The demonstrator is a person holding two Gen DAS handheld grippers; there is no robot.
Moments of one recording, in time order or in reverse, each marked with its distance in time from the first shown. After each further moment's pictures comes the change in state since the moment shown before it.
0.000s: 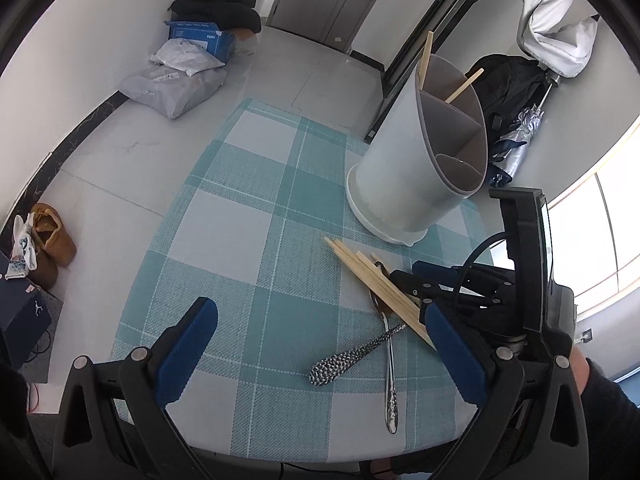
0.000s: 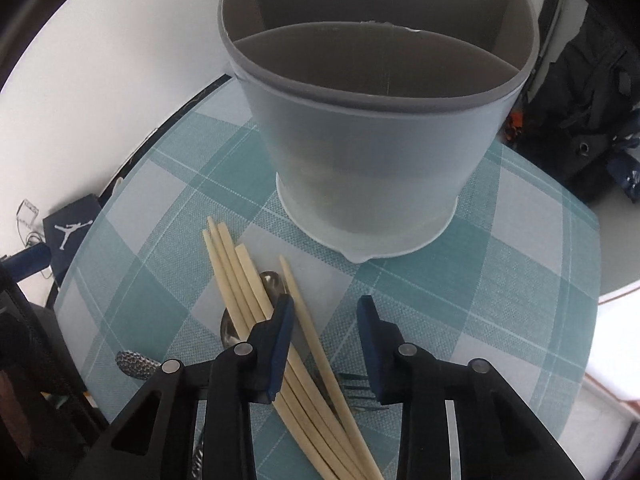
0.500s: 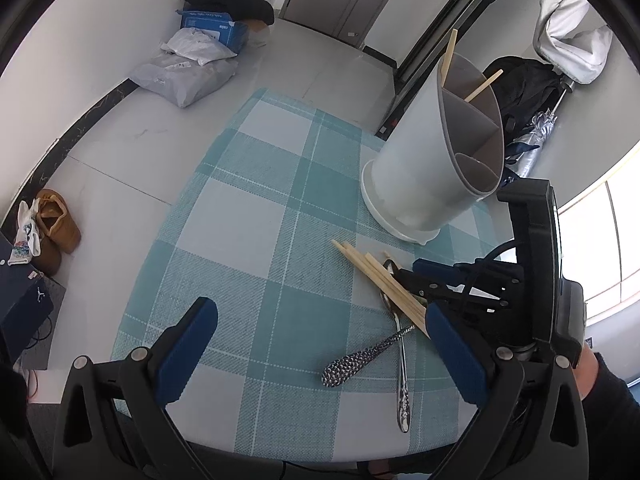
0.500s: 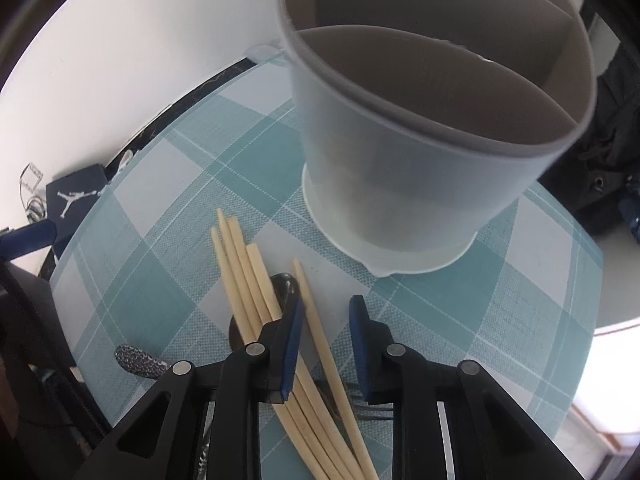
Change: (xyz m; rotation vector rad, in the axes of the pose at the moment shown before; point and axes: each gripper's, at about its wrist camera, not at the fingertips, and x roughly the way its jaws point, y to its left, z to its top) left arm 0.006 0.007 0.002 -0.041 0.025 0.023; right arm 0.002 0.027 0.018 -0.118 0.031 0.006
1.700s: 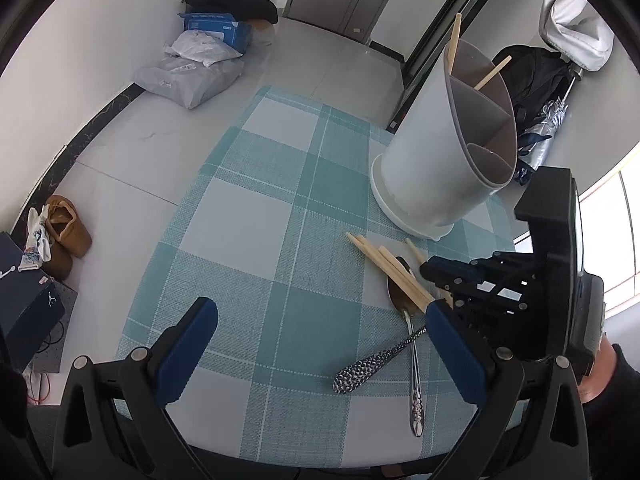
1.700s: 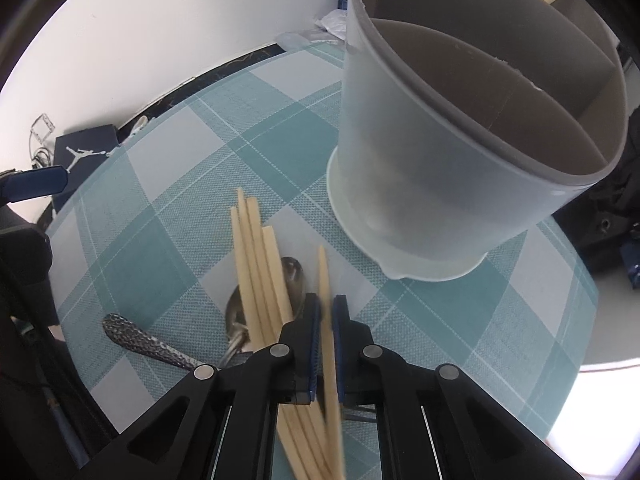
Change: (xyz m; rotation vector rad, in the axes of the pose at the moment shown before) left arm 0.012 -0.007 0.000 0.032 0.011 0.066; right arm 0.027 0.025 -0.002 -0.142 -0.023 -0.063
